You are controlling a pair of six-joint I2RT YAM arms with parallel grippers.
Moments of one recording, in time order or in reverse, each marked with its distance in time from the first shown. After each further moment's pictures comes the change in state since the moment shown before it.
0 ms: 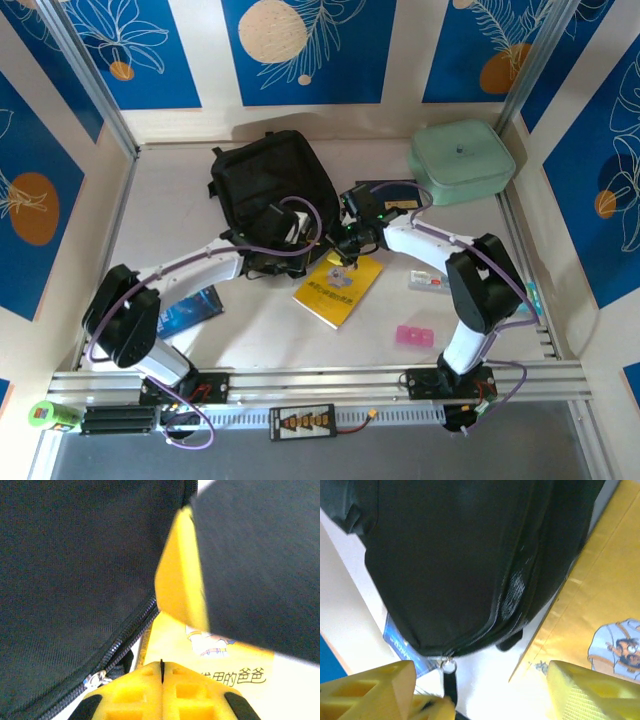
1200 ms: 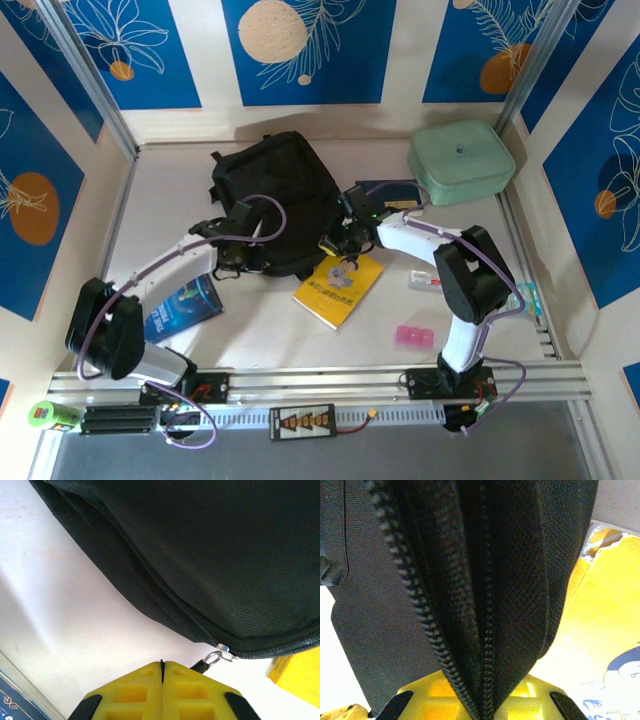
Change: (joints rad) left arm 0.210 -0.071 -0.023 -0.343 -0.177 0.064; right arm -0.006 0.063 0.012 0.015 0.142 -0.041
